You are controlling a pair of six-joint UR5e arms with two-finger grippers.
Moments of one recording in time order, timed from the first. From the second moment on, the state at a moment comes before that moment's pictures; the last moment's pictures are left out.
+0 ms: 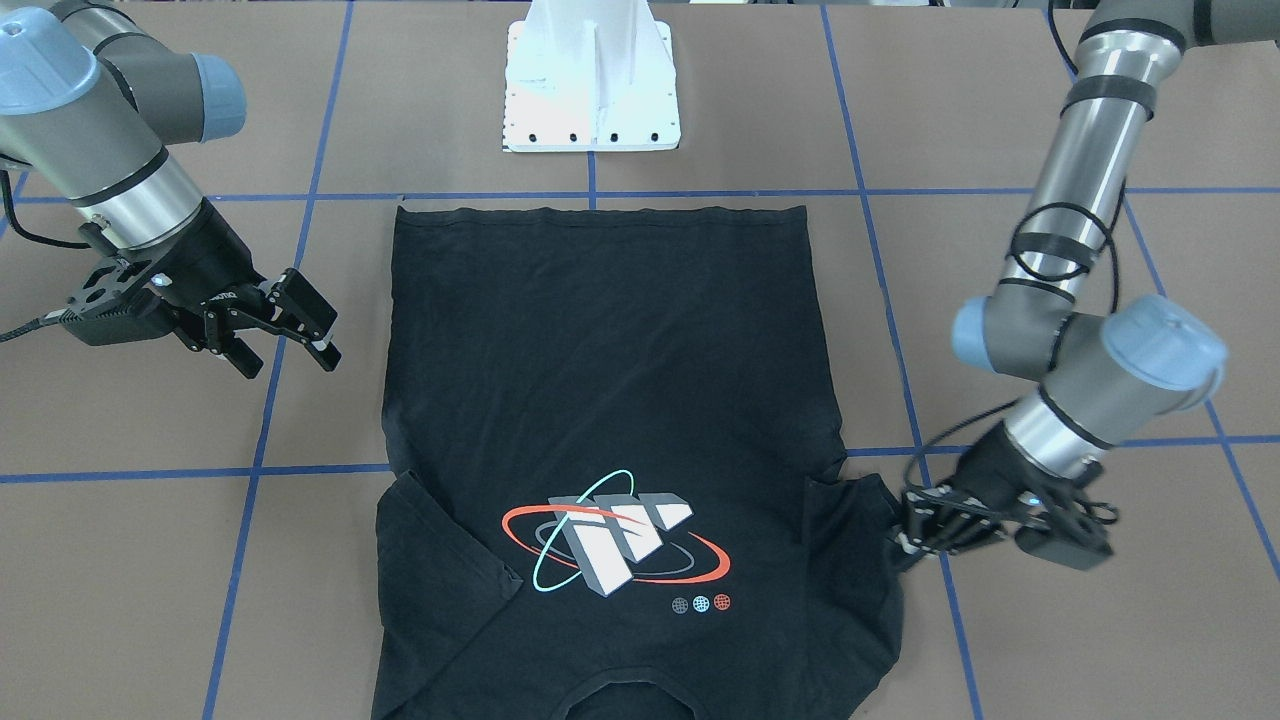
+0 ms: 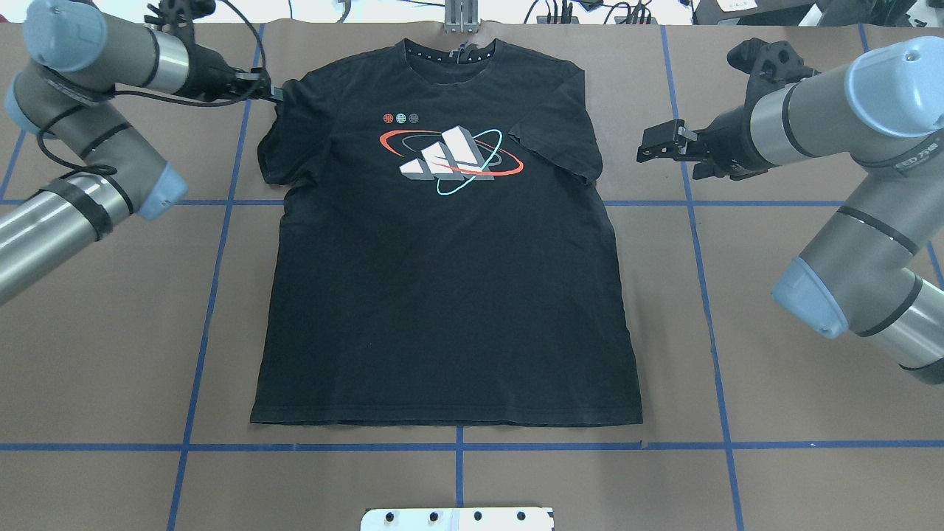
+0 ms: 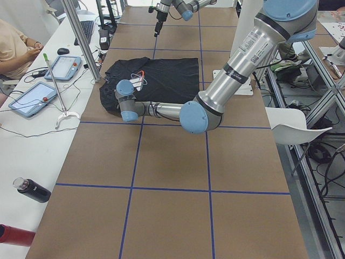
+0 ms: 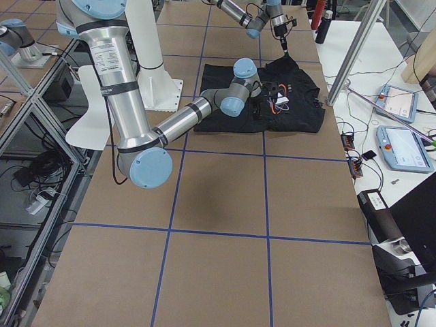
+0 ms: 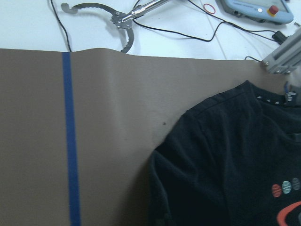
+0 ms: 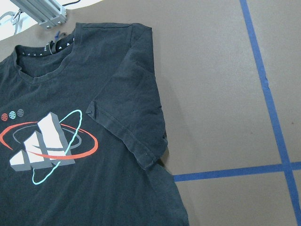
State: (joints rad) left arm -0.97 -2.26 -0.94 -2.81 -2.11 -1.17; right arm 0.88 -1.28 1.83 -1.07 2.01 1.26
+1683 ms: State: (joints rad) left arm -0.84 -2.22 -1.22 -2.69 -1.91 -1.34; right arm 0.81 -1.36 1.91 -1.07 2.00 1.45
